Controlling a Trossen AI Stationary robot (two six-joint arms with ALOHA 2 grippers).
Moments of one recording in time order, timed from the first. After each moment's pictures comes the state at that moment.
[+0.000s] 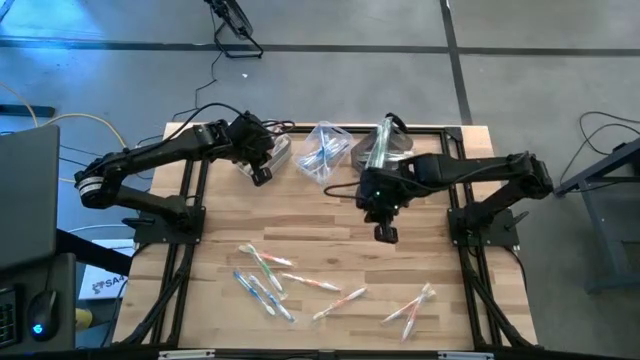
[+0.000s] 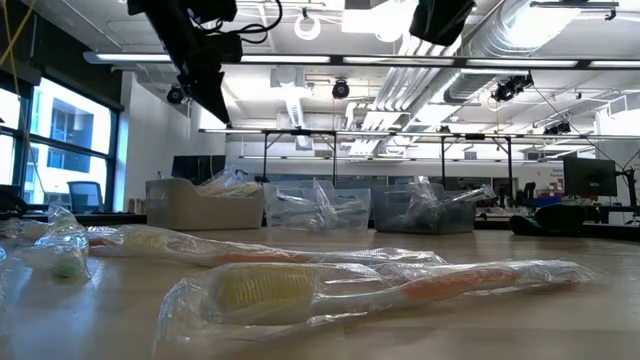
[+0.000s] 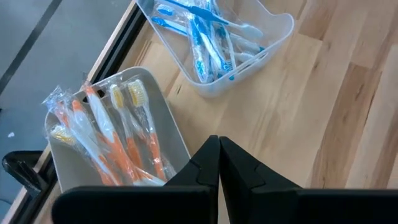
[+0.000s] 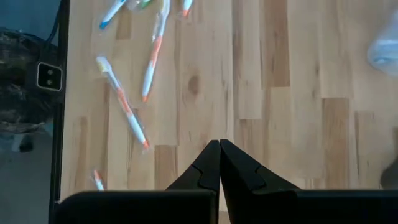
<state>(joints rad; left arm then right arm) 0.48 1.21 1.09 -0.76 -0.07 0.10 0.05 1.50 1.49 -1.07 -0.16 0.15</state>
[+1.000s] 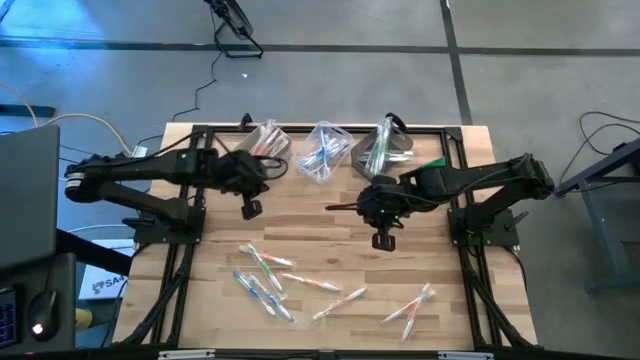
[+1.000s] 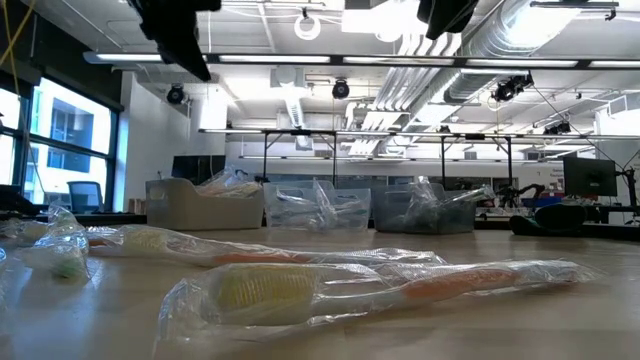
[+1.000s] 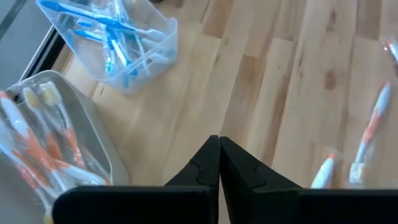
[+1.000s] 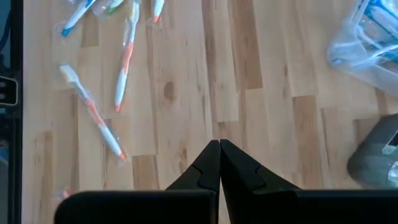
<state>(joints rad) 0.08 1.07 1.09 -0.87 -0.17 -0.17 0.16 1.50 1.49 -1.06 0.05 0.26</state>
